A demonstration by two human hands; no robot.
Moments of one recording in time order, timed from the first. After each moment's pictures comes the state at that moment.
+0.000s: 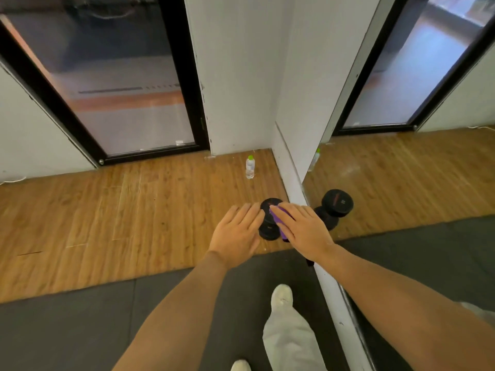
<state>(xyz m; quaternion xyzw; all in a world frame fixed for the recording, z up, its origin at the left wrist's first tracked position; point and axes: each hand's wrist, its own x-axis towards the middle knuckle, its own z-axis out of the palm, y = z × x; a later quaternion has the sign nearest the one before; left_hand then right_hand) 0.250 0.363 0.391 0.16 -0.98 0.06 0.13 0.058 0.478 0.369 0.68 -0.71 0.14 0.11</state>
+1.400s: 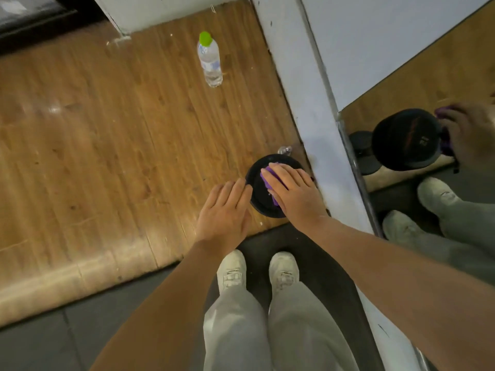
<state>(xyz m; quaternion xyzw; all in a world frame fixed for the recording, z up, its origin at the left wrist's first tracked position) 0.009 0.121 -0.054 0.18 -0.98 -0.08 0.01 -0.164 0.242 -0.083 0.61 -0.78 0.08 -0.07</state>
